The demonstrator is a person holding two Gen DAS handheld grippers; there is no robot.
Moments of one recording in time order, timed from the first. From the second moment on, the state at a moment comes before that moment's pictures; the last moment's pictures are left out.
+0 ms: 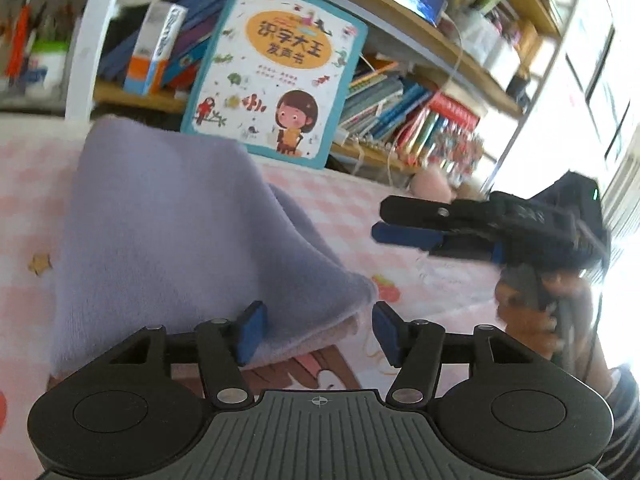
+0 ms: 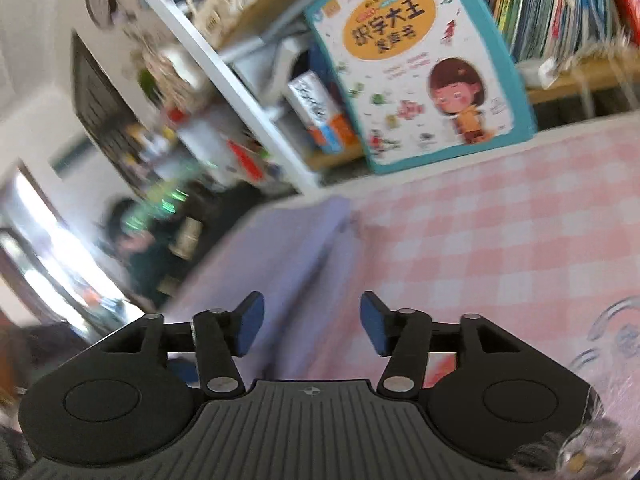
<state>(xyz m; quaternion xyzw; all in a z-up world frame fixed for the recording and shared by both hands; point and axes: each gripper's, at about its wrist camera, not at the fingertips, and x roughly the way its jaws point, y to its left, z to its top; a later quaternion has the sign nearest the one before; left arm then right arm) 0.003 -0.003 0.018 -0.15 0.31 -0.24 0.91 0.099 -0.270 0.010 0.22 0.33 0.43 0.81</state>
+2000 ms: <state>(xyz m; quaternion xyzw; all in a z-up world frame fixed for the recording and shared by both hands) 0.047 0.129 0.006 -0.23 0.34 -0.17 0.90 0.107 -0.189 0.005 0.14 0.44 0.34 0.82</state>
